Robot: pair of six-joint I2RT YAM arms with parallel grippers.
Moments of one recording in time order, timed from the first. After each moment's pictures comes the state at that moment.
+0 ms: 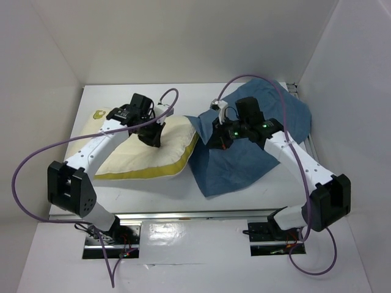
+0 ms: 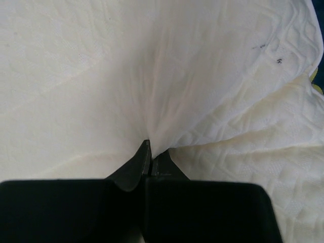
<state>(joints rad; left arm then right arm) -0.34 1.54 1.36 -0.87 0.27 0.20 0.44 1.36 1.21 -0.56 -0.70 -0.05</state>
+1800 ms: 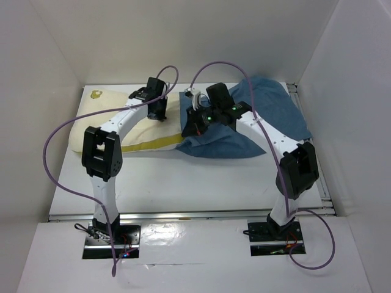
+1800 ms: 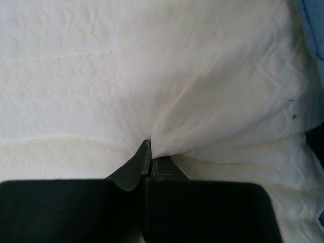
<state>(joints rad) -0.30 2.03 1.77 -0.68 -0.08 -0.16 0.57 1.72 1.51 -0.49 -0.71 0.05</state>
